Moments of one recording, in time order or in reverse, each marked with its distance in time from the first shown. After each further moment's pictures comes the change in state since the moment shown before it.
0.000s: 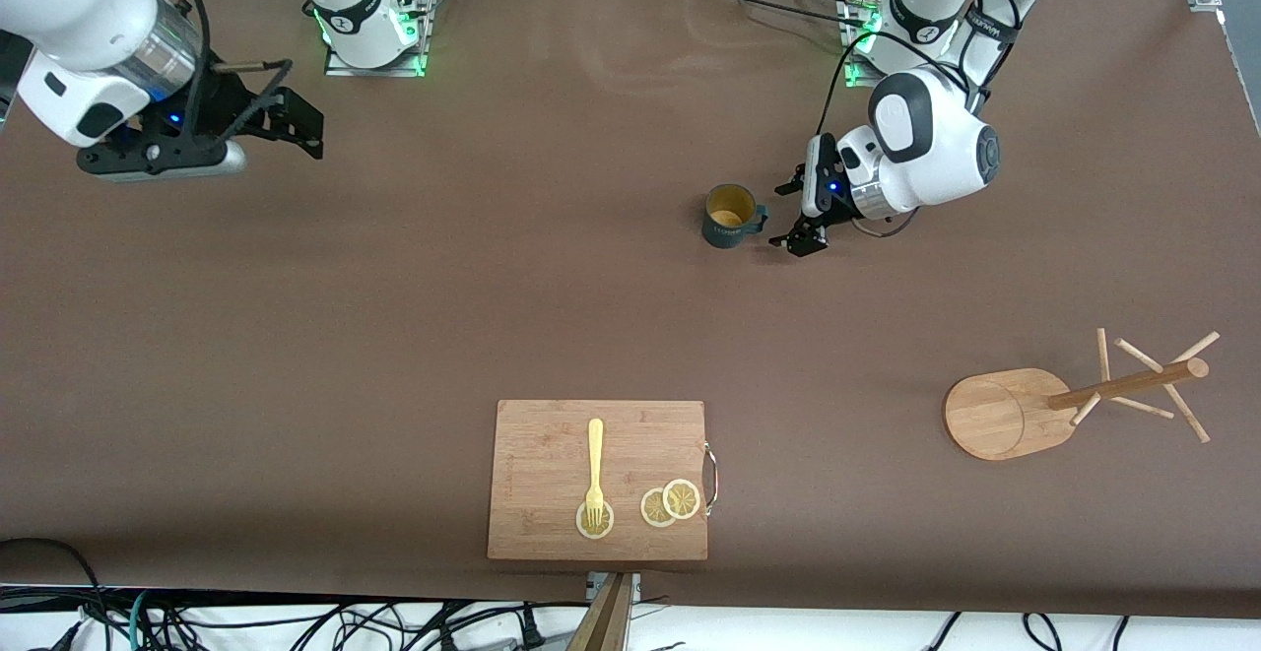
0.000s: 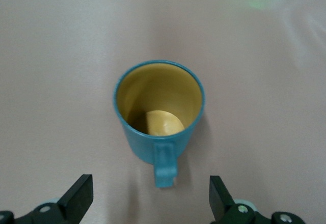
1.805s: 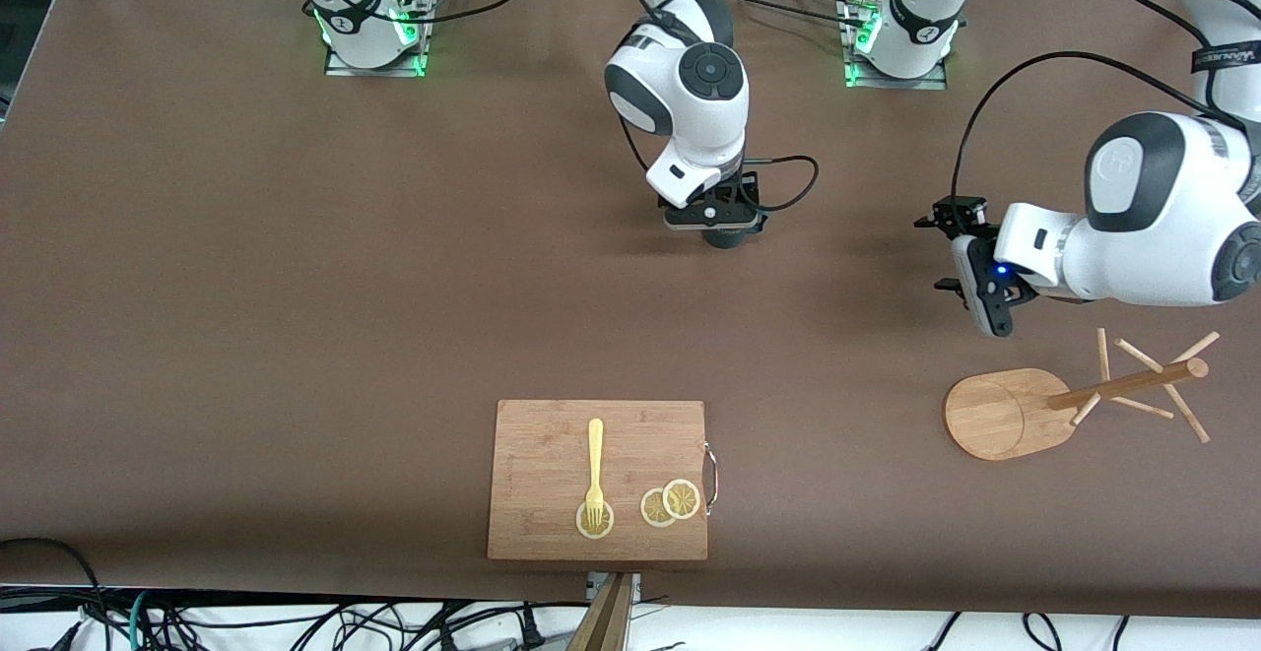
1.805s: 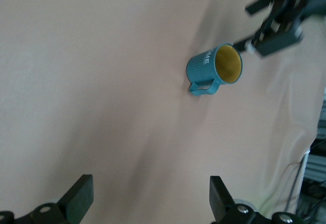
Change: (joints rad) left arm 0.045 0.085 0.298 0.685 0.731 -0.808 -1.105; right arm 0.294 0.834 0.384 0.463 0.056 0.499 0.765
